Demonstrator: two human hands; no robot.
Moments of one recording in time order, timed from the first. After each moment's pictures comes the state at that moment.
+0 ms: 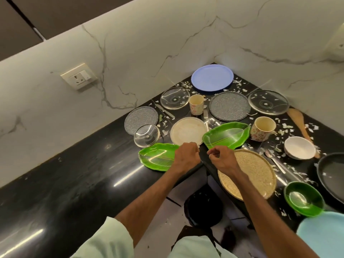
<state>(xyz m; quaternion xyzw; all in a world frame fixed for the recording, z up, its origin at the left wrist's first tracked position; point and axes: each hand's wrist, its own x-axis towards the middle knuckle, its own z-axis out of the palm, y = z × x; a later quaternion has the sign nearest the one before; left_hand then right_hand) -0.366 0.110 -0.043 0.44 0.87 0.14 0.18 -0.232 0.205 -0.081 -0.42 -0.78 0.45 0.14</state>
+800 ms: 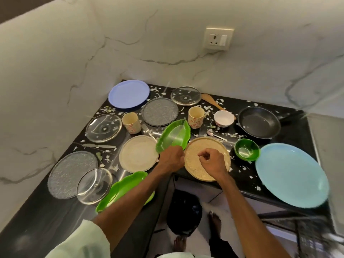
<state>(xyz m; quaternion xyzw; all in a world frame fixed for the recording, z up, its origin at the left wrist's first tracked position) -0.371 0.174 -0.059 0.73 0.64 0.07 0.25 -0.188 0.157 -0.092 -0.69 -0.57 0.34 0.28</state>
